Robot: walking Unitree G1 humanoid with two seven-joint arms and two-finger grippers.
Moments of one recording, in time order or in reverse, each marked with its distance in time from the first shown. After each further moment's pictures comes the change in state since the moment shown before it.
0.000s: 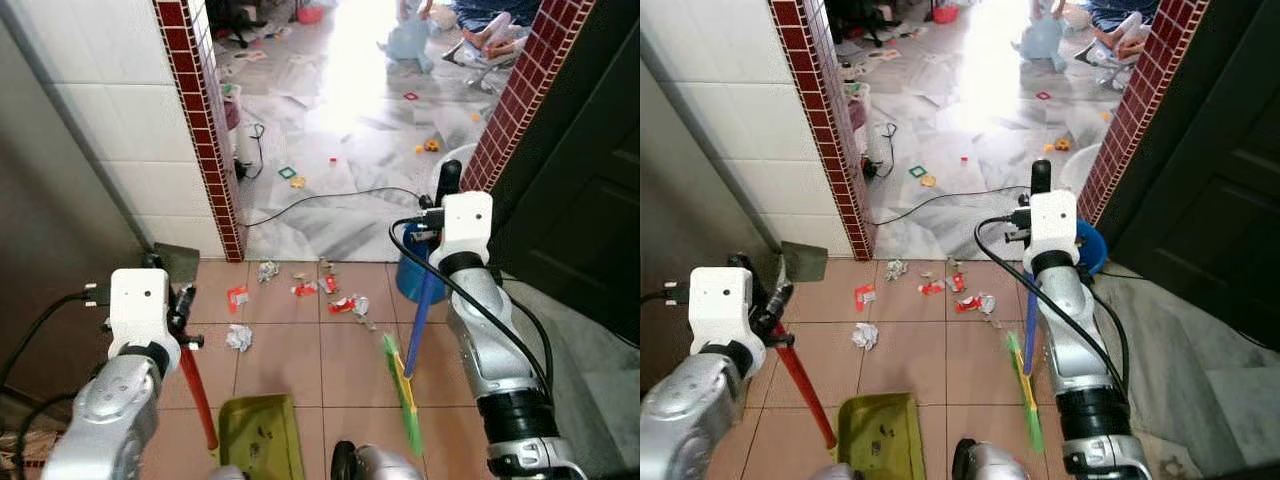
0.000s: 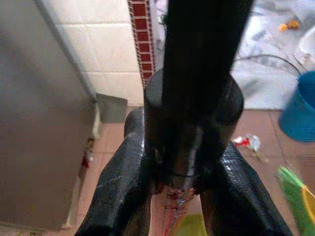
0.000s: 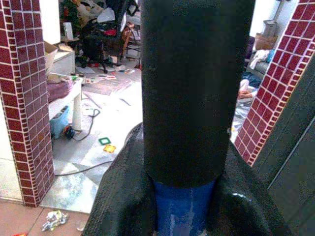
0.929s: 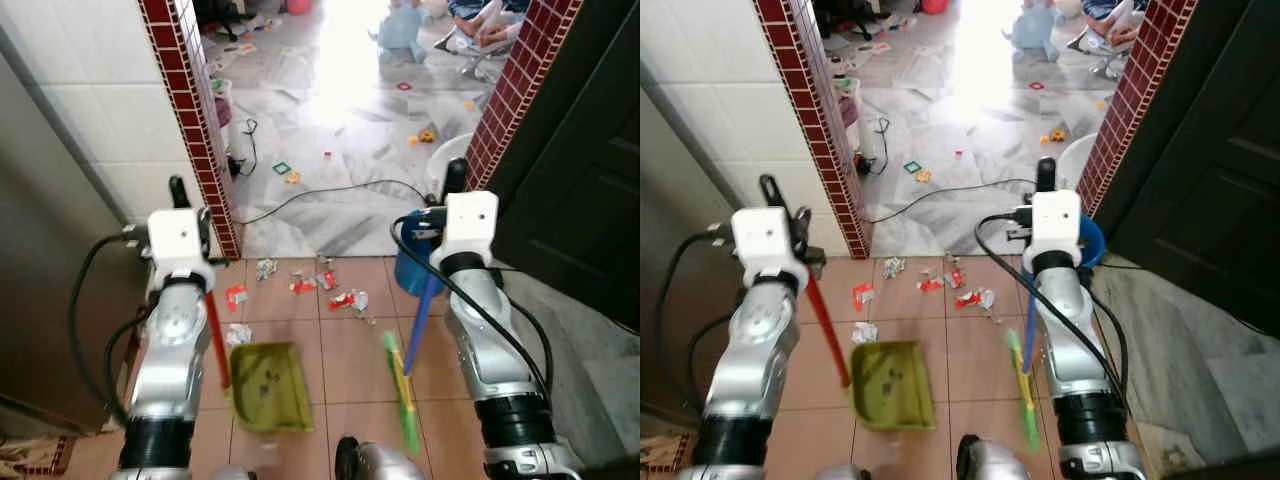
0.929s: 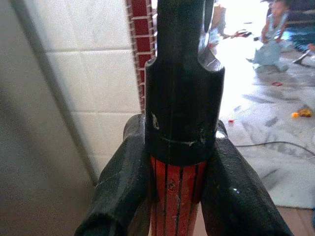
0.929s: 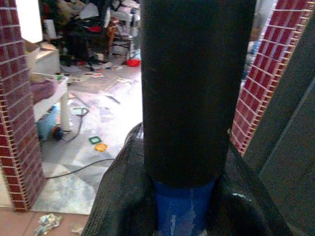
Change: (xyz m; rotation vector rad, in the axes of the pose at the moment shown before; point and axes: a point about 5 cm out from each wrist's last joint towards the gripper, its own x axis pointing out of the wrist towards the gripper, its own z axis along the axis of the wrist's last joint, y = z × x) left arm 0.083 -0.015 0.024 -0.018 -0.401 0.169; right arm -0.004 0.003 0.004 0.016 -0.009 -0.041
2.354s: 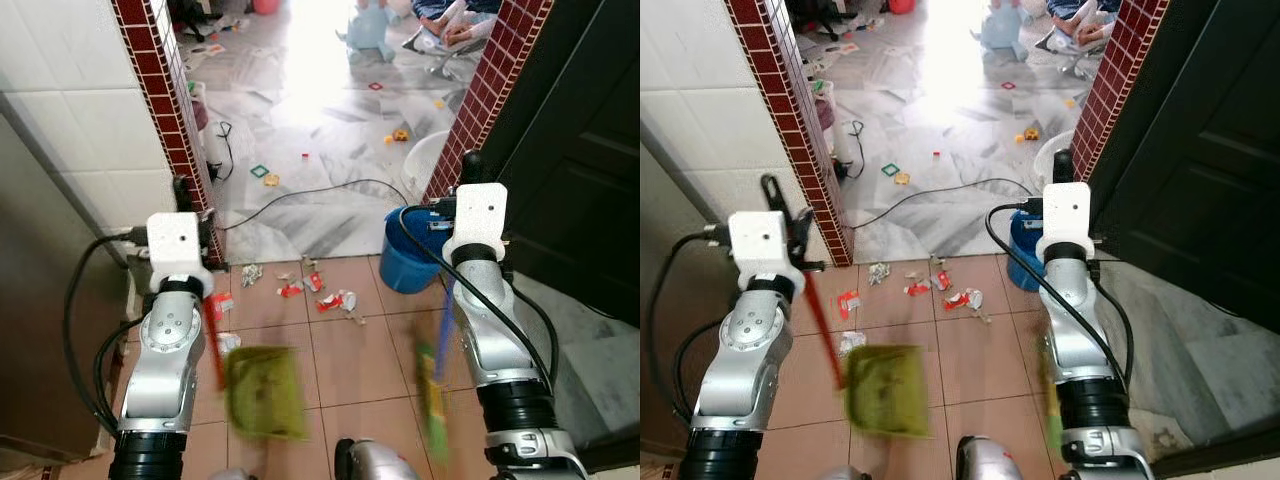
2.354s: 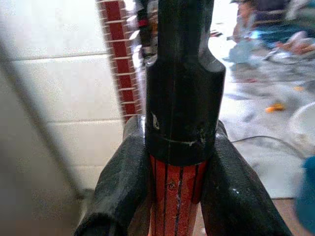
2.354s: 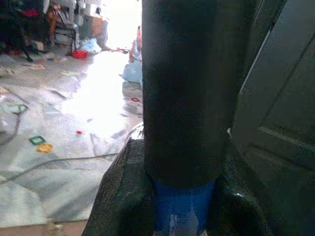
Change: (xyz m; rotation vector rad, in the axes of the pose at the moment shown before) left arm -0.005 -0.002 0.008 0.025 -0.004 -0.028; right arm 0.010 -0.015 0.000 -0.065 0.020 -0.145
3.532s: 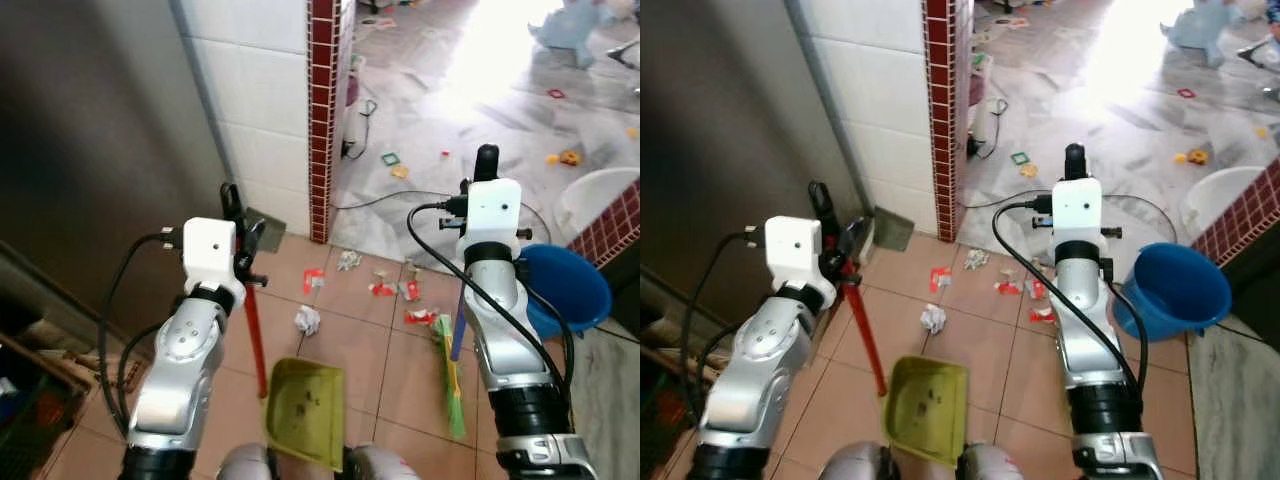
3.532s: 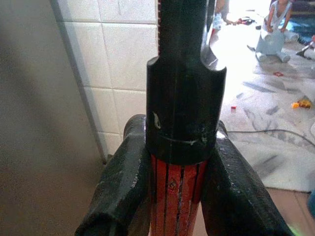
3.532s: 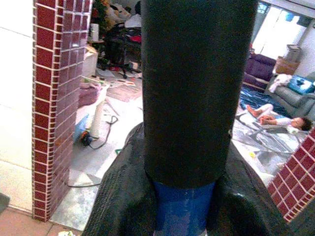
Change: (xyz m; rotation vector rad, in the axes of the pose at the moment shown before) left arm -0.019 -0.034 0.007 -0.102 -0.002 -0.323; right arm 0.001 -0.013 0.010 -0.085 -0.072 -0.038
